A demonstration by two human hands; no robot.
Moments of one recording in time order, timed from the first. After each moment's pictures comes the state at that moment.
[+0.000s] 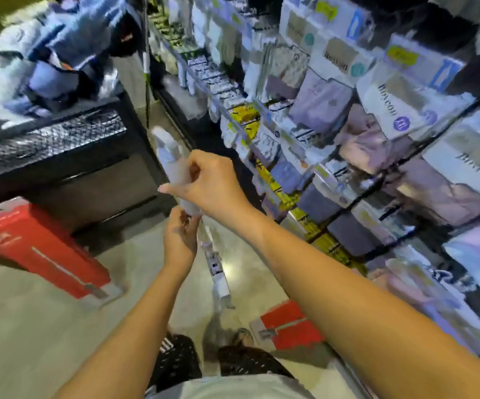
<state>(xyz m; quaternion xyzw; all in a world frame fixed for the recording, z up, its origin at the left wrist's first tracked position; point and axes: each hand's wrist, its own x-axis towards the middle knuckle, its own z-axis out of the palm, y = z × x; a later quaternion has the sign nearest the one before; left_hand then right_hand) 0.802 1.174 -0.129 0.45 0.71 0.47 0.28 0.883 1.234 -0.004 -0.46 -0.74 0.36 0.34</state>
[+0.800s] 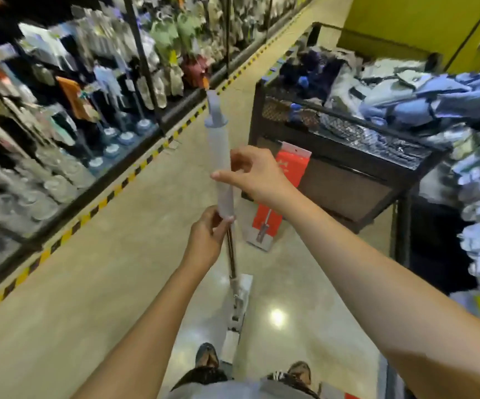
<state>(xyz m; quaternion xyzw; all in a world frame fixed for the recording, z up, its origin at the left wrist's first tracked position) 0.564 0.709 -0.075 0.15 0.79 0.59 0.11 0.566 0.847 0.051 -0.02 -0.85 0.52 0.08</state>
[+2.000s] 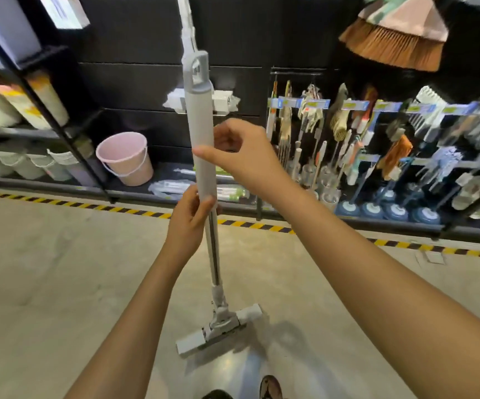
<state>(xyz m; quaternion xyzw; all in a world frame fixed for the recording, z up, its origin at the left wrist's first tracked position) 0.458 0.358 0.012 -0.27 0.75 0.50 -0.33 0.332 0.427 0.125 0.49 -0.64 0.56 -0.17</state>
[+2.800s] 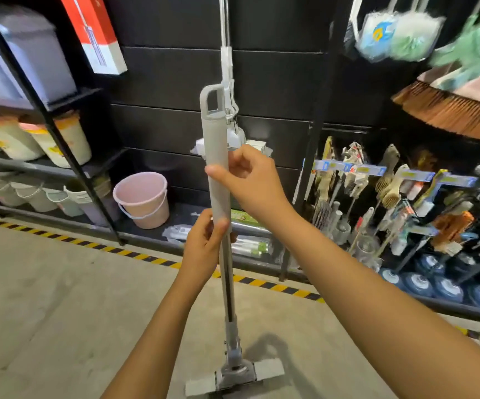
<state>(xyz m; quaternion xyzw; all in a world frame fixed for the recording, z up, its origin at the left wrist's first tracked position) 0.378 0.135 0.015 -0.25 0.71 0.53 -0.39 0.272 0.184 0.127 0.47 -0.62 0.61 -0.17</state>
